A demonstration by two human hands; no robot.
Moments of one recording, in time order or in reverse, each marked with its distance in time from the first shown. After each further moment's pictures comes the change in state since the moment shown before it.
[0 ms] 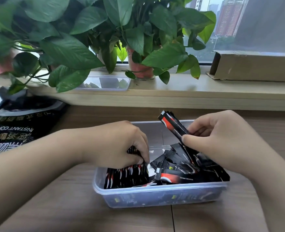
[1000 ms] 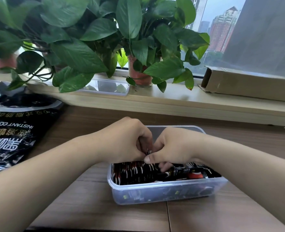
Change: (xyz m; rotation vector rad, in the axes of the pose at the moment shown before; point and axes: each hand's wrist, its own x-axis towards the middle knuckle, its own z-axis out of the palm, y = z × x) left_hand 0.001 0.023 0.000 -0.160 0.248 -0.185; right_hand 0.027 -0.036 0.043 -0.197 -0.613 0.098
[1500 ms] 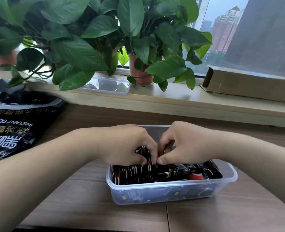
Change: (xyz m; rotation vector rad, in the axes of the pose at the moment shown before) left_hand 0.004 -0.005 -0.004 0.176 -0.287 0.145; right_hand -0.005 0.018 -0.023 -0.297 0.048 -0.318
